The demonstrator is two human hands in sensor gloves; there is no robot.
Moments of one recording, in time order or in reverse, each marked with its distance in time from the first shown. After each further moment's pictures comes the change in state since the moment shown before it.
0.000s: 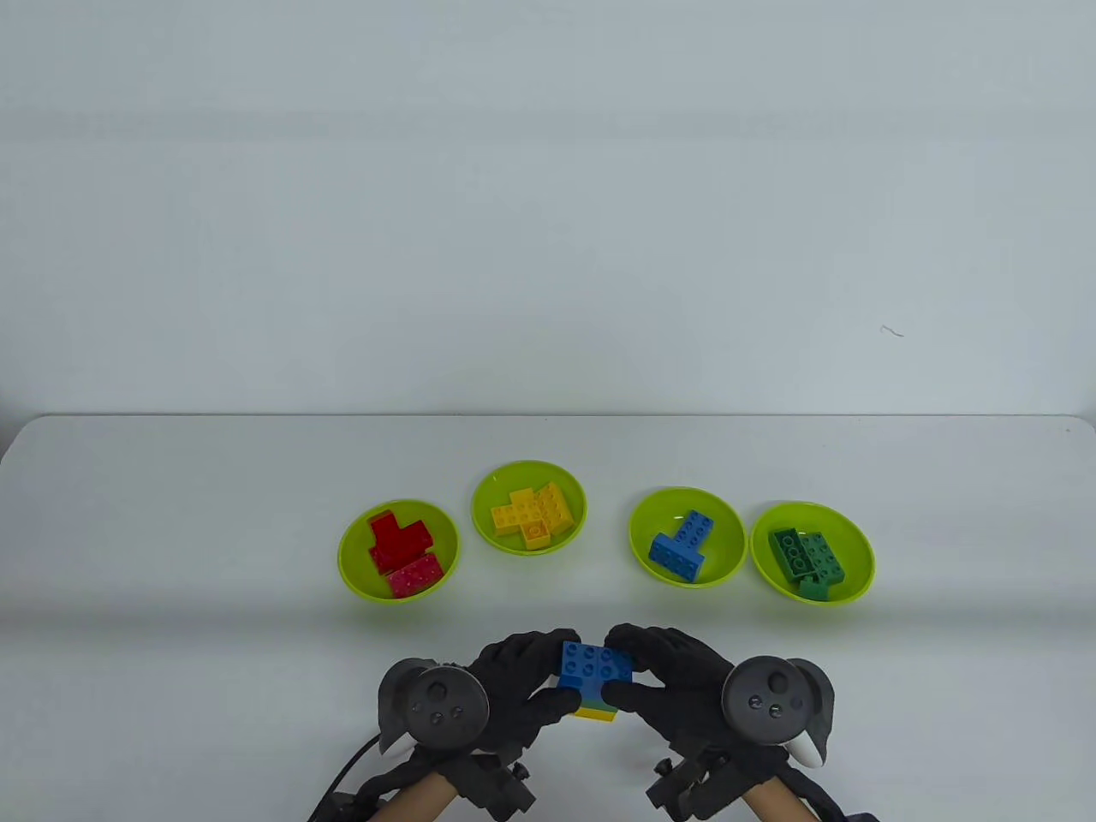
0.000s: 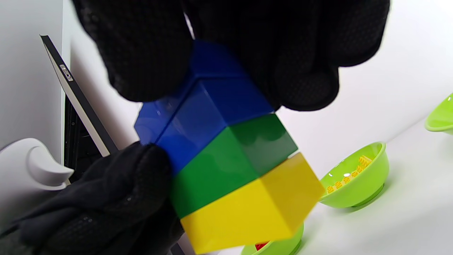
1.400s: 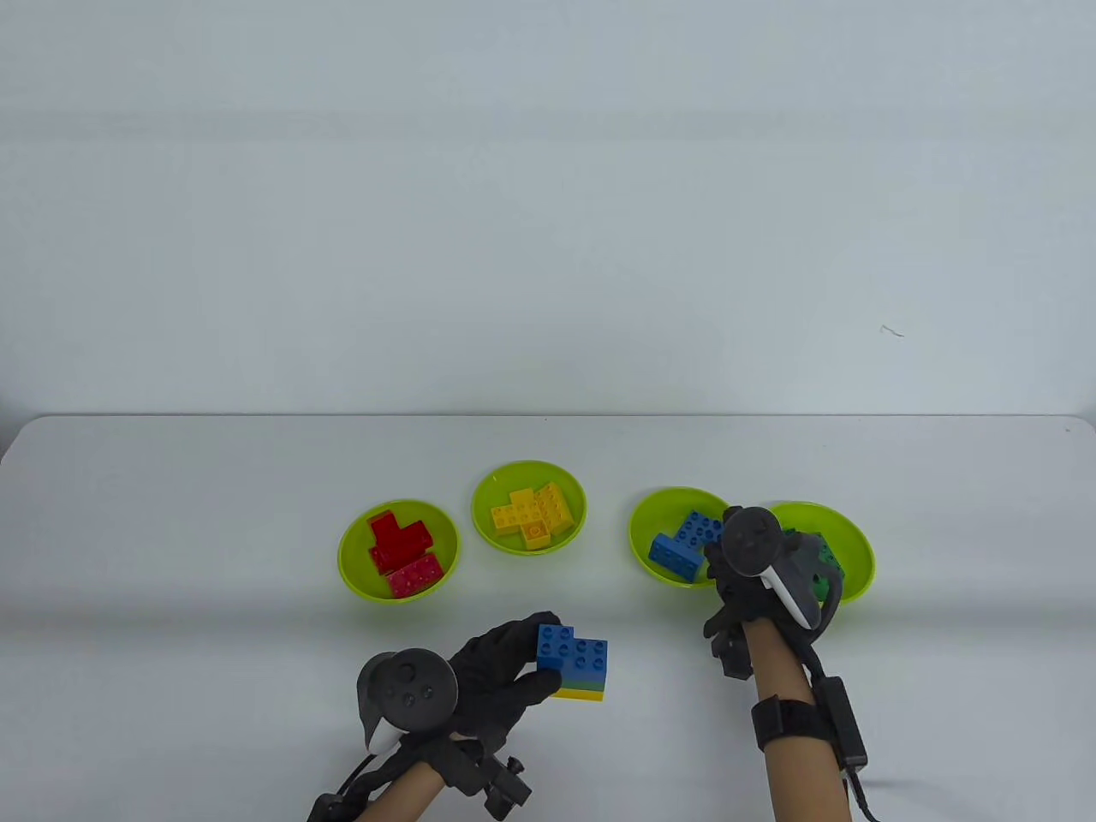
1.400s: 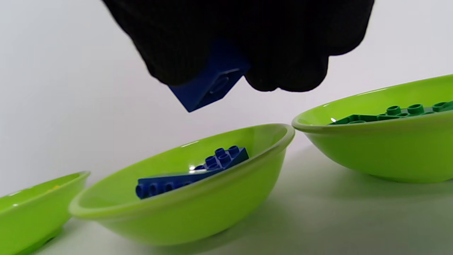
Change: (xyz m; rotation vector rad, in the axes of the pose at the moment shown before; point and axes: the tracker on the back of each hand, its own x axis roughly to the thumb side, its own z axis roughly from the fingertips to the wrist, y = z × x) left_hand -0.022 0.008 0.006 0.063 0.109 0.167; right_hand -0.138 -0.034 -0.090 -0.049 0.631 0.641
